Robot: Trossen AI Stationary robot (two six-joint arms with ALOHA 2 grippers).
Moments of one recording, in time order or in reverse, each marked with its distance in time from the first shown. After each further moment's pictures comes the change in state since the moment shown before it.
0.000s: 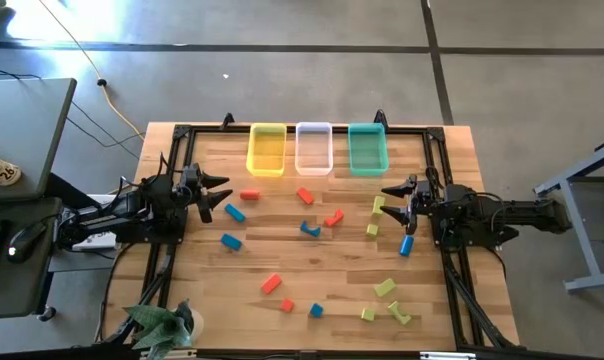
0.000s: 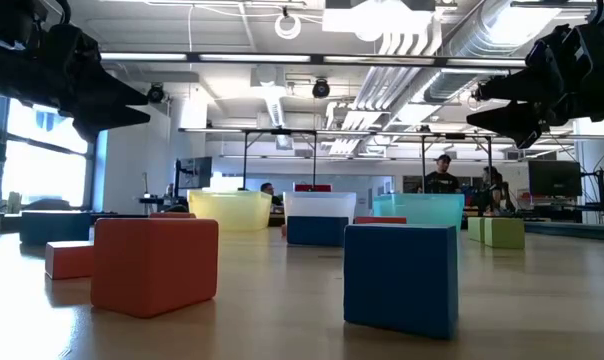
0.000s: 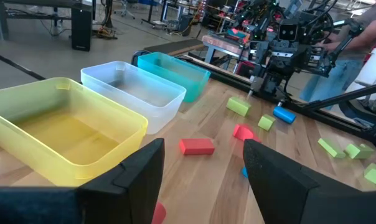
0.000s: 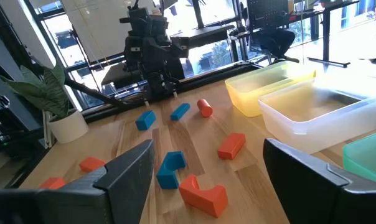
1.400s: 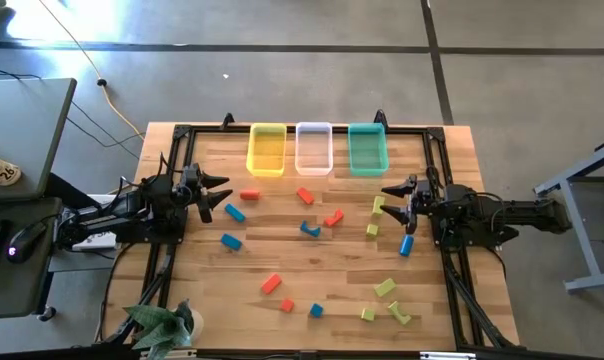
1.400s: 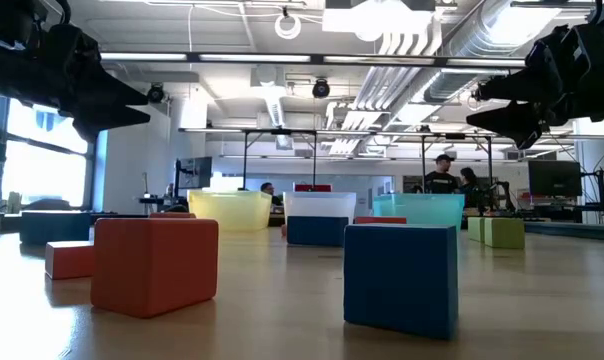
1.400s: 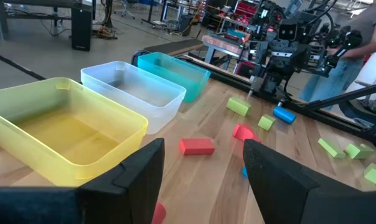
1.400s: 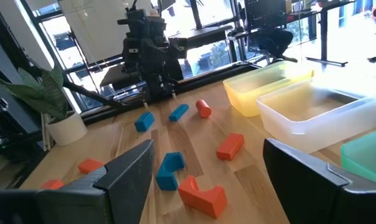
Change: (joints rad) left arm 0.000 0.000 0.000 0.000 0.000 0.000; right arm -0.001 0.000 0.000 0.005 0.006 0.023
